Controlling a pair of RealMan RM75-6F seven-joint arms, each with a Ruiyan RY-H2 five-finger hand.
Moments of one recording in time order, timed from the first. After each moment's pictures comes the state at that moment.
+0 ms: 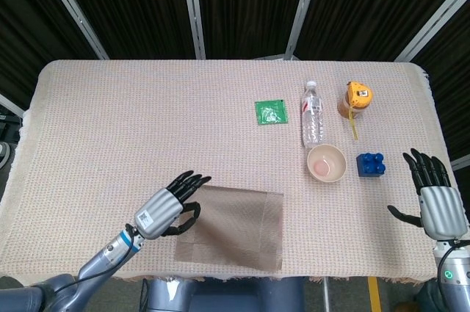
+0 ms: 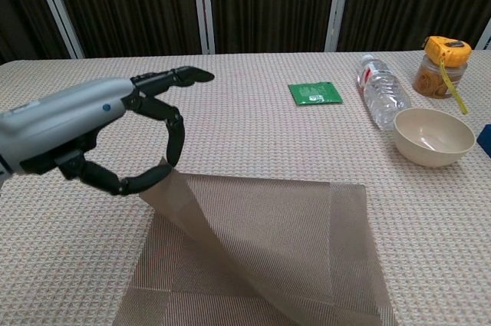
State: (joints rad) left arm -0.56 -1.51 0.00 -1.61 1.73 1.20 0.03; right arm 0.15 -1.17 0.11 -1.50 -1.51 1.50 0.10
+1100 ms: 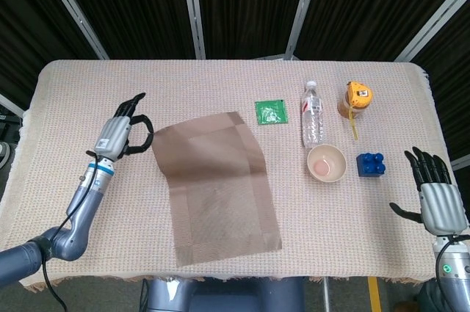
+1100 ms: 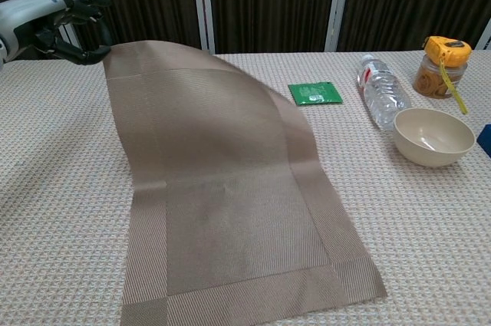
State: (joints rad) left arm -0.64 -1.47 -0.30 -1.36 1.19 1.02 -0.18; right arm 0.16 -1.19 0.12 -1.46 -1.47 1.45 0.08
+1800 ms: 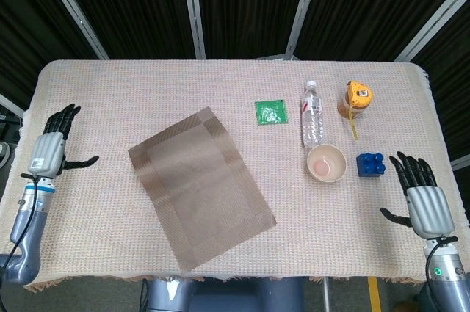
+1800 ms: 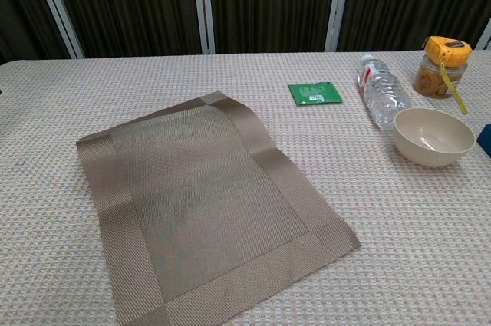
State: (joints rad) left arm -0.44 -1.39 -0.18 -1.21 1.31 1.23 -0.29; right arm 0.17 -1.20 0.08 -1.48 -1.53 1.45 0.04
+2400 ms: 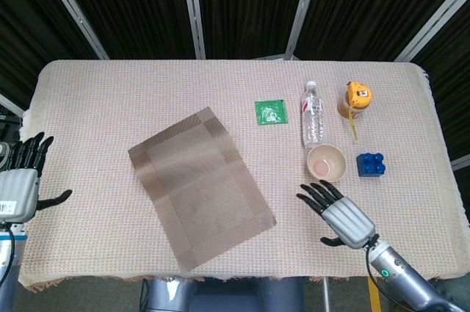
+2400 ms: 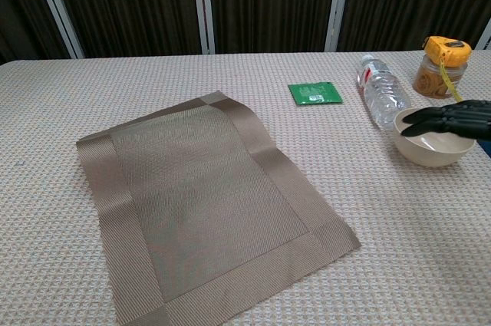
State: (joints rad) left arm -0.22 -1.14 -0.07 -1.78 1.33 1.50 0.22; right arm 0.41 -1.17 -0.04 -1.63 -1.82 1.13 0.00
